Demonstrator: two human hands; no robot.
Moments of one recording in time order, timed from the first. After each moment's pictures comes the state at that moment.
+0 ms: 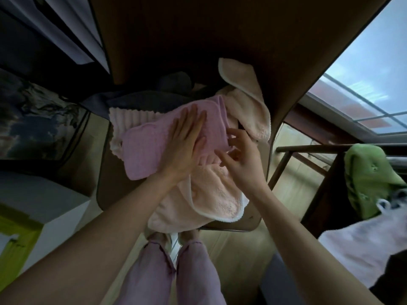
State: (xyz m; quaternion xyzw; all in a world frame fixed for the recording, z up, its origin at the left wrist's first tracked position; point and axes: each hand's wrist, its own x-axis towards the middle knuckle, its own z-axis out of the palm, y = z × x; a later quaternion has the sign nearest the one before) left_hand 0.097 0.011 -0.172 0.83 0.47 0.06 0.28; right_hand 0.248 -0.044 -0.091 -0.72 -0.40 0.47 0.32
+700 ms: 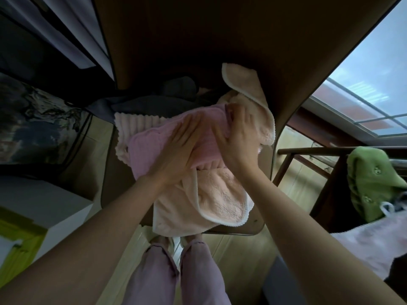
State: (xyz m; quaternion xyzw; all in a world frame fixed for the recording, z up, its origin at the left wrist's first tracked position) left_hand 0.073 0.021 -0.168 0.86 0.41 0.09 0.30; right_hand 0.235 0.008 -0.109 -0.77 -0.55 0.21 0.23
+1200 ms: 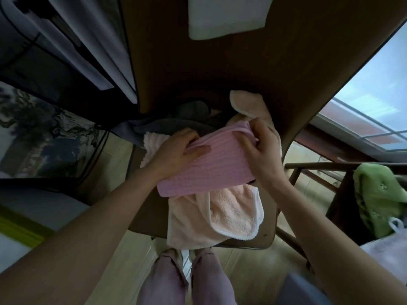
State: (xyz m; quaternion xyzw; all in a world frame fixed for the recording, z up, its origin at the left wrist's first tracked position) left_hand 0.050 0.075 -0.110 0.75 0.47 0.07 0.46; right_hand 0.249 0.017 -0.063 -0.72 -0.50 0.34 0.35
